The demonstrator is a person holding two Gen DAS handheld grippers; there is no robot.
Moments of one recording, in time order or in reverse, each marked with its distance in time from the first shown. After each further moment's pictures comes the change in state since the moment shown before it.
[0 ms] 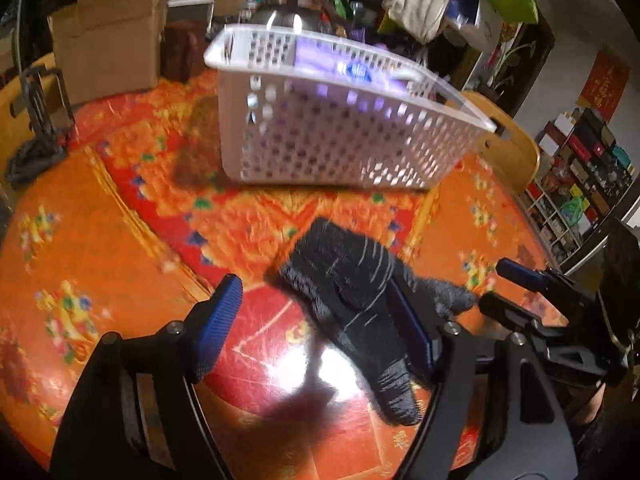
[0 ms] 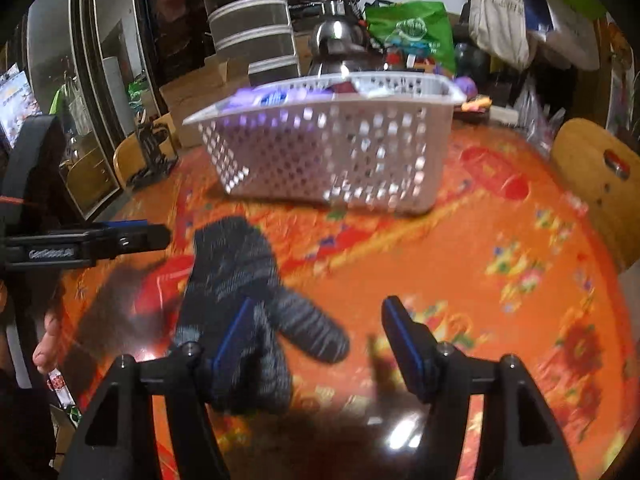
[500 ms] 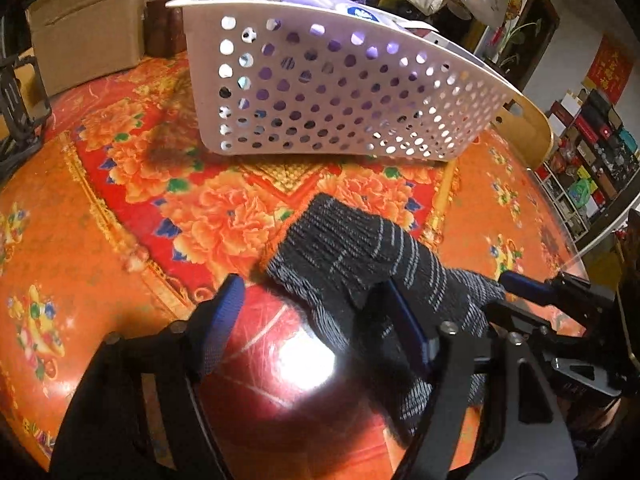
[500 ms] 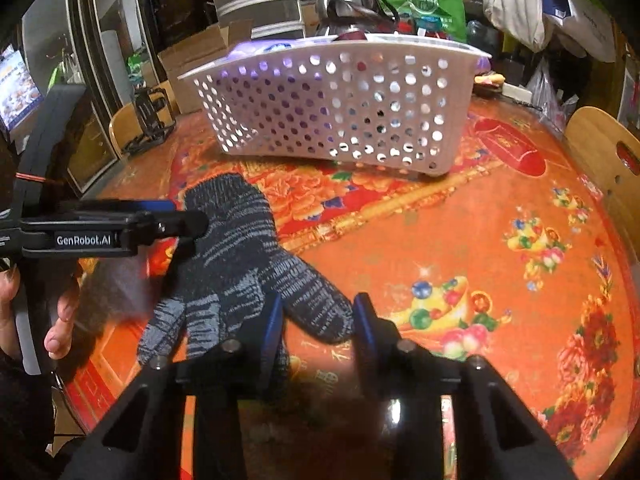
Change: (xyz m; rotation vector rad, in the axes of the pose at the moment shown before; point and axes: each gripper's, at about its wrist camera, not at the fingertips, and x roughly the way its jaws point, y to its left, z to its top) left arm 0.055 -0.004 -0.006 0.023 0.101 0.013; right arm 0.024 0.003 -0.005 -0.031 0.113 -0.010
